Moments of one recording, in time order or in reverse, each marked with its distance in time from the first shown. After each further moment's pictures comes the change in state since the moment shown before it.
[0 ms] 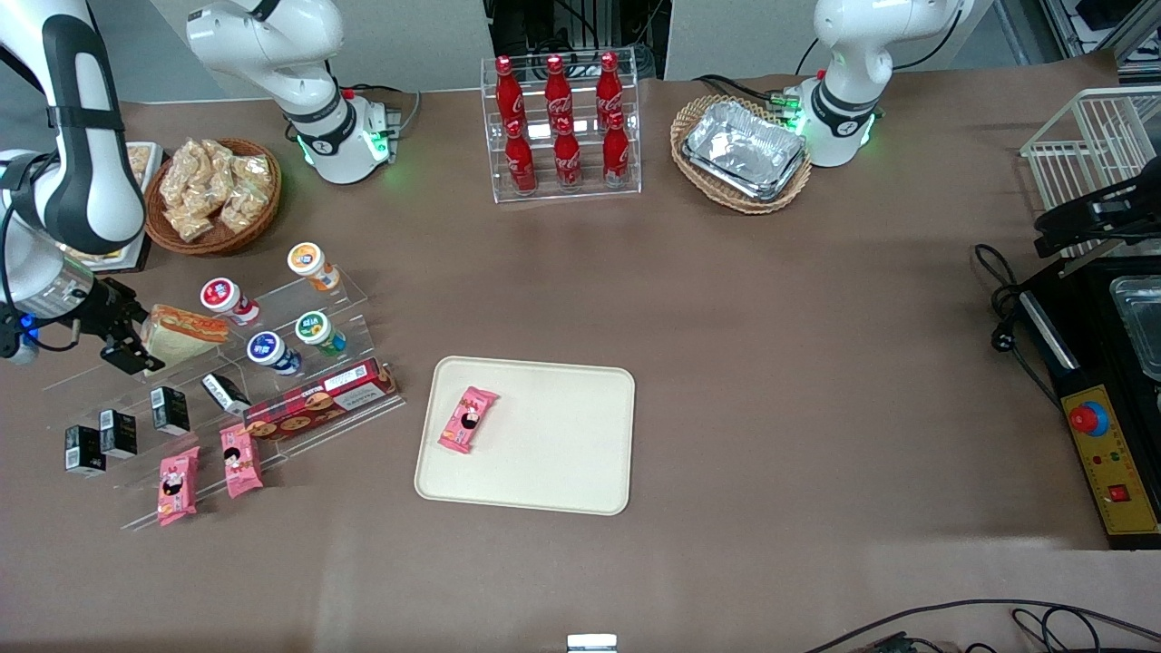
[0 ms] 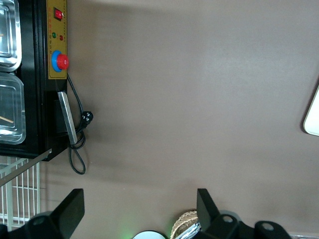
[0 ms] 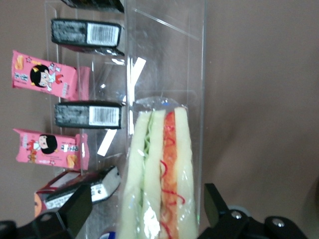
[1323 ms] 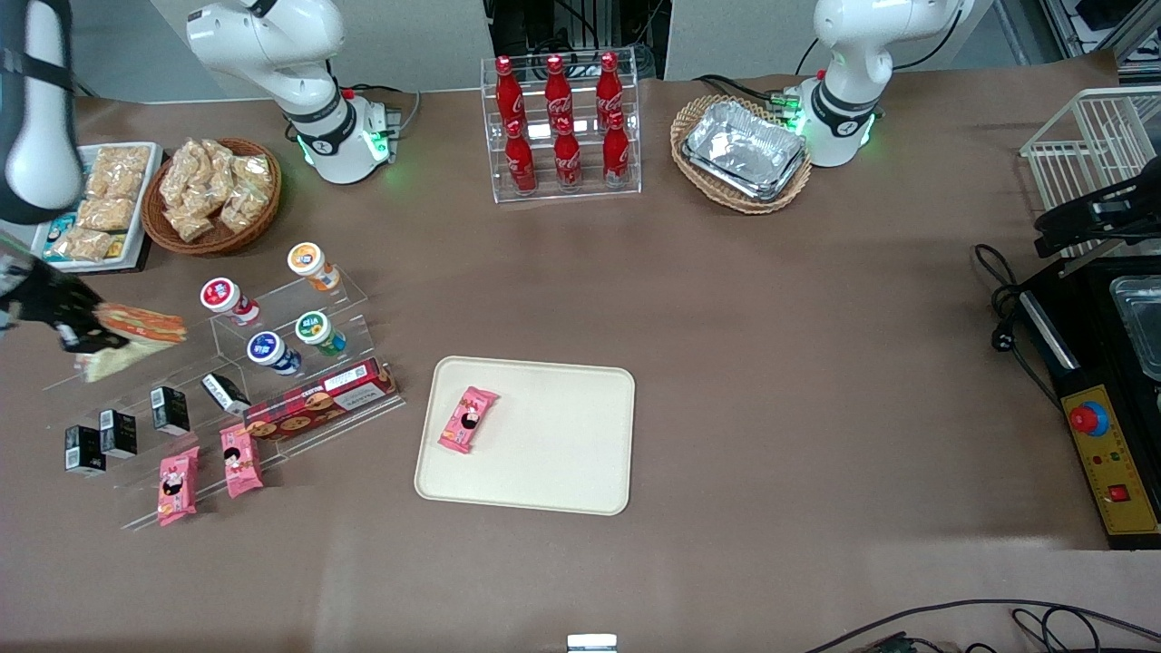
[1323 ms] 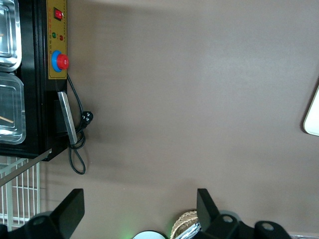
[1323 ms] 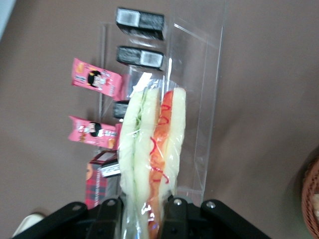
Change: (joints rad) arm 0.005 -0.063 -0.001 0.208 0.000 -0.257 -0.057
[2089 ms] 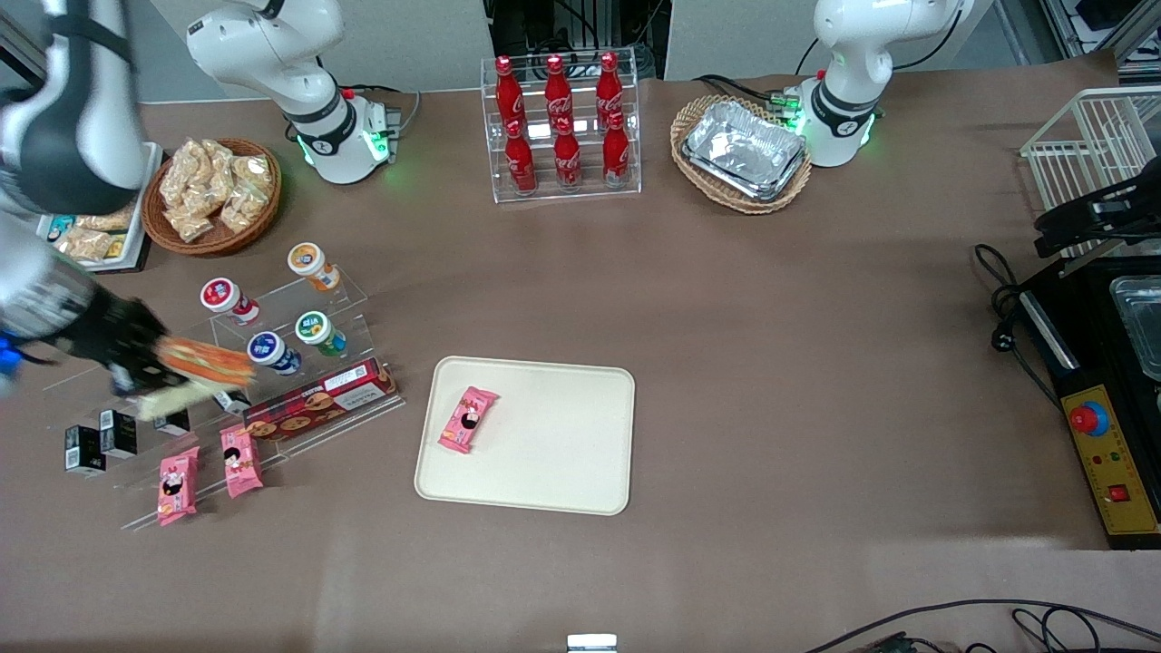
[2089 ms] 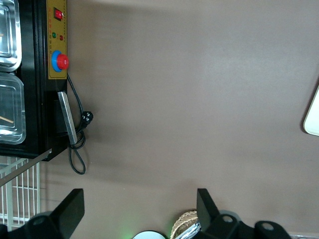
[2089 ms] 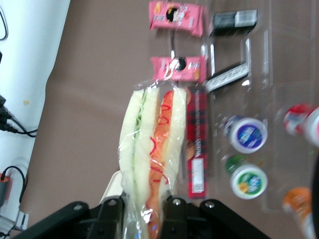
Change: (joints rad) arm 0.332 0.163 0.015 0.324 0.043 -0.117 0.522
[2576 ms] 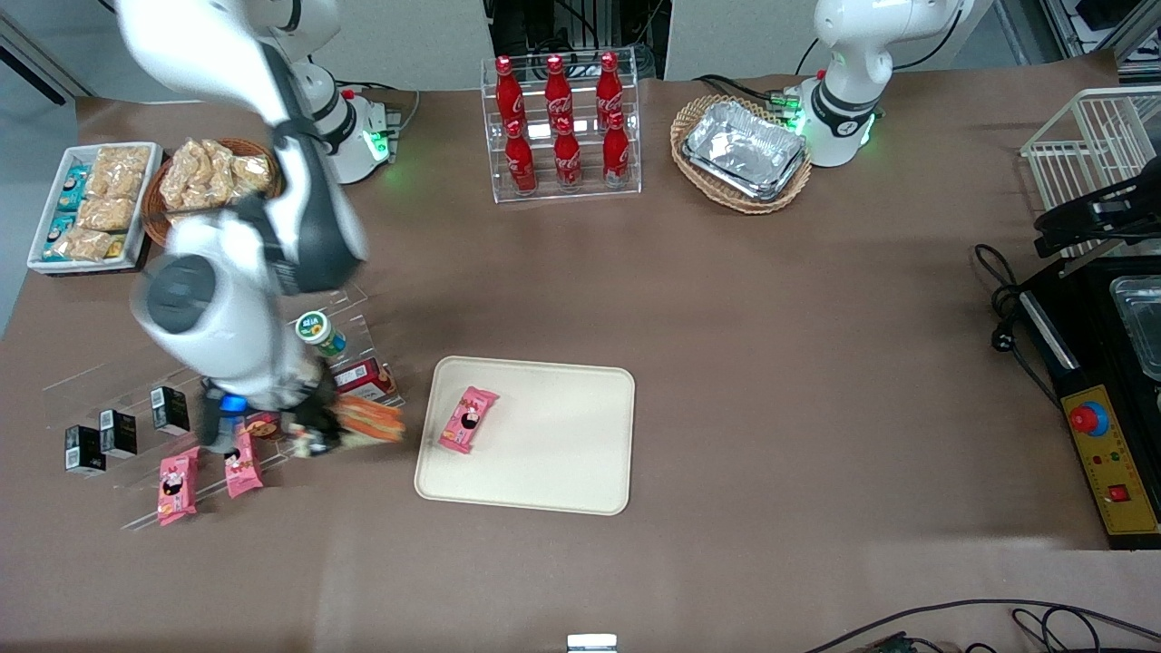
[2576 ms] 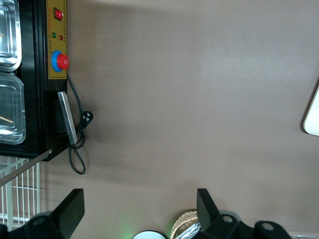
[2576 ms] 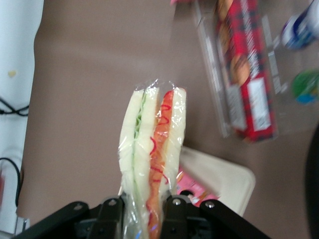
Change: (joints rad) arm 0.216 0.328 0.004 0.193 0.036 0.085 0.387
